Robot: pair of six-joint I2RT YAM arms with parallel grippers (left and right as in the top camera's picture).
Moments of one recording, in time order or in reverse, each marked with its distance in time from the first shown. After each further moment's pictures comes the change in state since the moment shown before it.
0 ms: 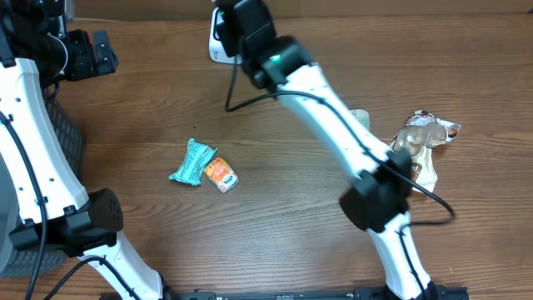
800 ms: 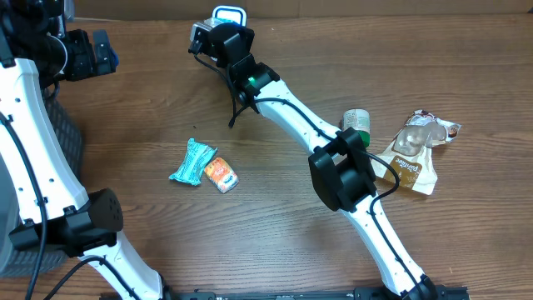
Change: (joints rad) left arm 0.000 0.000 0.000 0.000 0.000 0.000; right arm -0.011 0.315 -0.002 0.407 0.053 -0.916
